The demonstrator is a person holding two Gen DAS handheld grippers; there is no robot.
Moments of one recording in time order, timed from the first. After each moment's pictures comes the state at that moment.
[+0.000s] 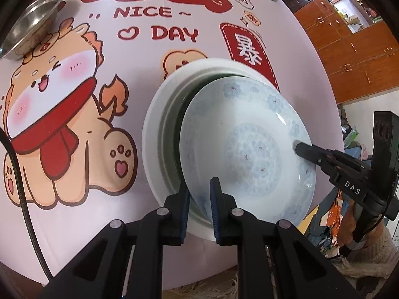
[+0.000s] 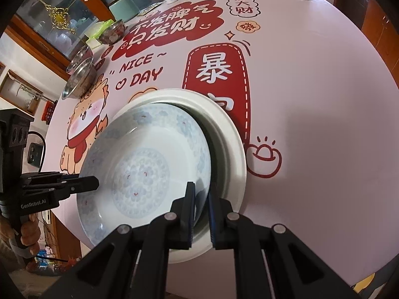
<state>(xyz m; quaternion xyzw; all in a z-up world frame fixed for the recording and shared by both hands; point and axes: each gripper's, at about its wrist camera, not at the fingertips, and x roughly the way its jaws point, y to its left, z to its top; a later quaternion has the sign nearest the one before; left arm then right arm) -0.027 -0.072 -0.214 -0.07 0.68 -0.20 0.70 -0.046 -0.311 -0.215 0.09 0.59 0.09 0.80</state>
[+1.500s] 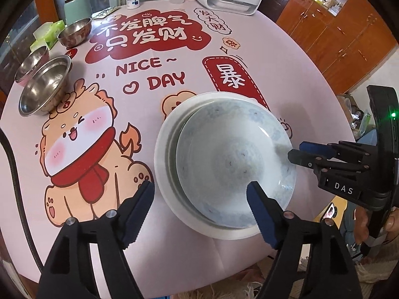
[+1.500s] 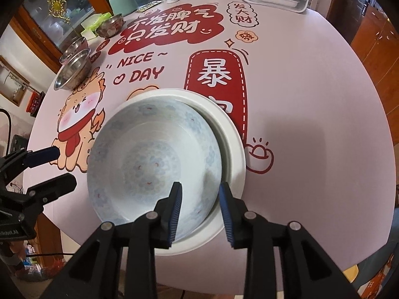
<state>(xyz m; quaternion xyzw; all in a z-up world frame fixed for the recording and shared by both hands) -0.051 -0.085 -0.152 0.04 0.59 -0.20 0.78 -0.060 -0.283 -0.189 0.04 0.59 0.05 0.81</state>
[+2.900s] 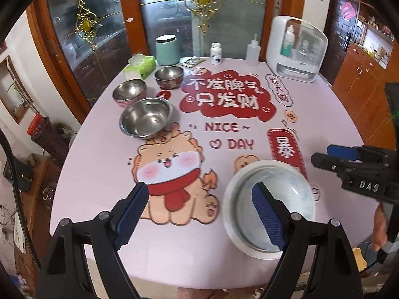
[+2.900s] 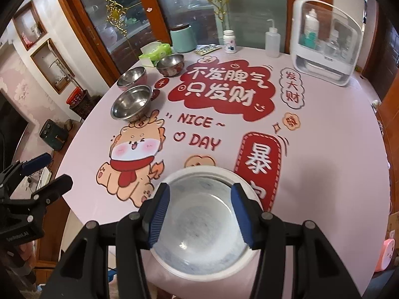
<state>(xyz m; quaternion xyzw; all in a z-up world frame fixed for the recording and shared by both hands) -0.073 -0.034 -0.033 0.02 0.48 0.01 0.88 -0.005 -0.238 -0.081 -0.01 0.50 0.18 0.85</state>
